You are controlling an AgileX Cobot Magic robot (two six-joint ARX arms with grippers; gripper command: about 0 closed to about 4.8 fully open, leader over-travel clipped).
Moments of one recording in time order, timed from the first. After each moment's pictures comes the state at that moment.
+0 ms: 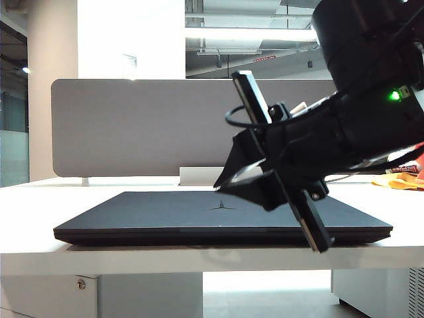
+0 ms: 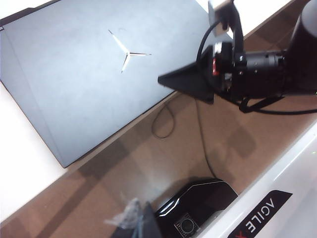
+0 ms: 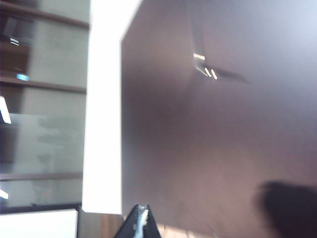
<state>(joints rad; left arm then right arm) -0.80 0.79 1.06 -0.99 0.01 -0.15 0.80 1.61 0.44 0.84 0.00 1.34</state>
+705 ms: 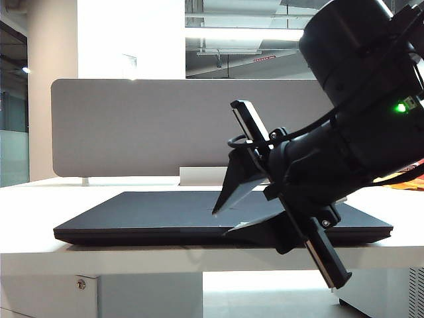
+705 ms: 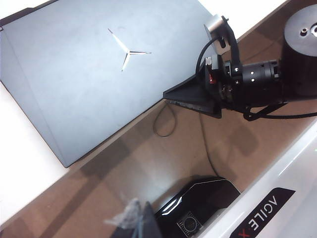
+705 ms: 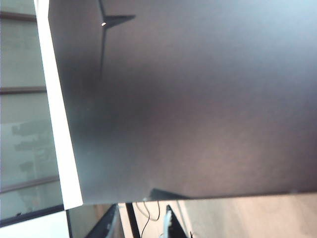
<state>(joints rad) -0.80 0.79 1.05 -0.99 0.01 -0.13 0.82 1.61 0.44 0.70 0.01 1.47</state>
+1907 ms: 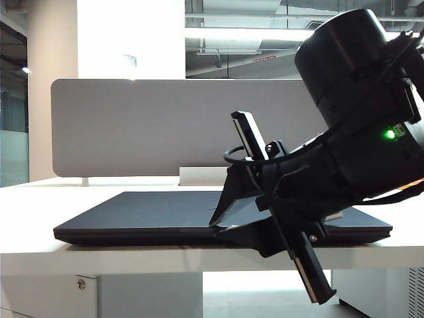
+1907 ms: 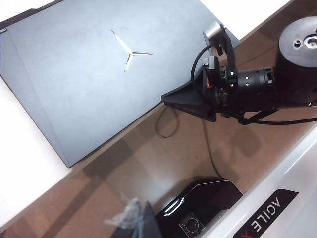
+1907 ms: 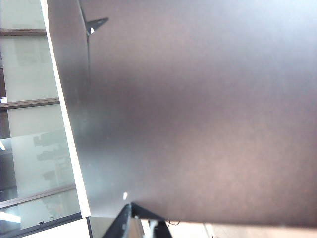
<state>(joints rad) -0.80 0.79 1.05 -0.99 0.00 -0.13 0.82 1.71 0.43 0.86 0.03 1.55</state>
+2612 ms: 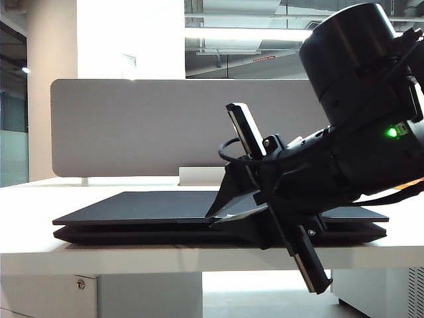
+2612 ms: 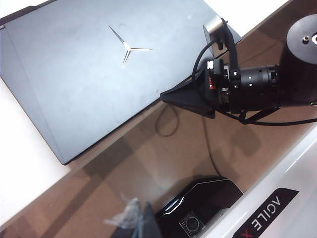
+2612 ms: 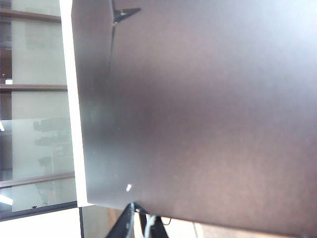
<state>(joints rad) -0.80 0.79 1.05 -0.99 0.00 -0.13 0.82 1.72 0.42 0.93 0.02 1.44</state>
